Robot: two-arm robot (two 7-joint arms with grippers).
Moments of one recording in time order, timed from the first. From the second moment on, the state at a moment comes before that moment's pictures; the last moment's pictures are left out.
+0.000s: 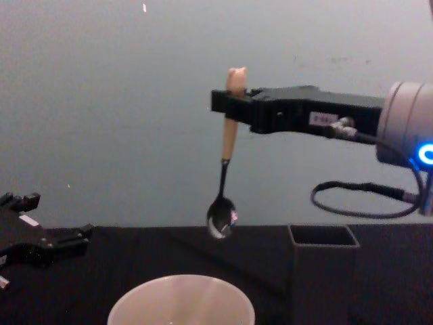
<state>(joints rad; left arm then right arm) -0.20 0.60 0.45 -1.41 -0.25 -0.12 0.03 0.39 0.38 -0.51 -1.63 0.46 0.16 0.41</state>
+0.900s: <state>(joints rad) -0.20 0.60 0.45 -1.41 -0.25 -0.12 0.03 0.34 0.33 -0.61 -1.53 0.36 0.05 0.46</state>
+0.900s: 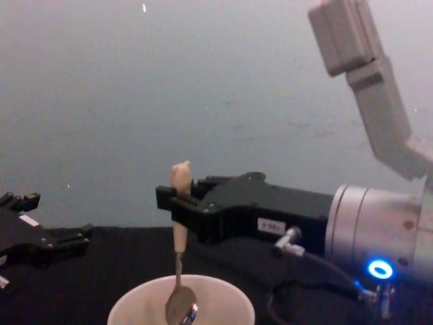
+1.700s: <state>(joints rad) -0.20 0.60 0.45 -1.41 -0.25 -0.12 0.03 0.32 0.26 -0.59 -1.43 0.26 -0.07 0.46</state>
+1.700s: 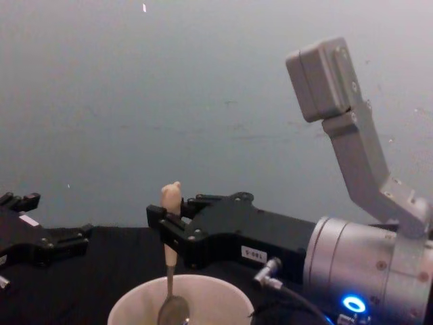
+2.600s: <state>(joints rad) -0.20 0.60 0.45 -1.41 -0.25 -0.12 0.03 0.30 0.25 -0.58 -1.41 0.21 -0.06 0.47</state>
